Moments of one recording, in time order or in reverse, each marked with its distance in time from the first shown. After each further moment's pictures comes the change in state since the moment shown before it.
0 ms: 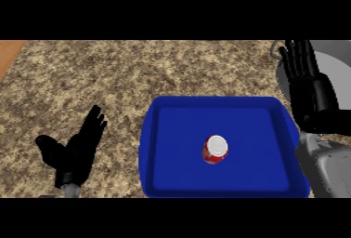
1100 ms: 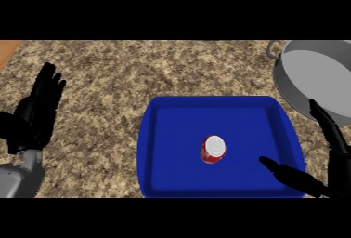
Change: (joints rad) left arm -0.187 0.114 0.222 0.002 -0.065 -0.057 -0.001; right arm 0.510 -0.091 0.073 -0.295 0.457 -0.199 0.041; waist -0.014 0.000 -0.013
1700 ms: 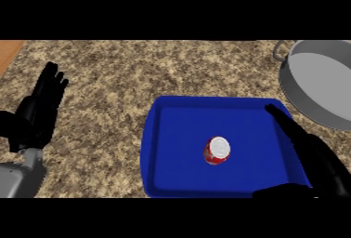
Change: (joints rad) left arm -0.008 -0.008 0.008 0.015 0.000 -0.038 -0.012; right arm -0.200 -0.178 0.194 -0.150 0.049 0.446 0.673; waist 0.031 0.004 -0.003
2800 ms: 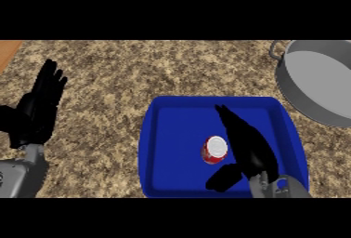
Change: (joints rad) left arm -0.022 -0.066 0.072 0.018 -0.071 -0.044 0.036; right arm -0.239 0.330 0.164 0.257 0.161 0.175 0.307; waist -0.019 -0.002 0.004
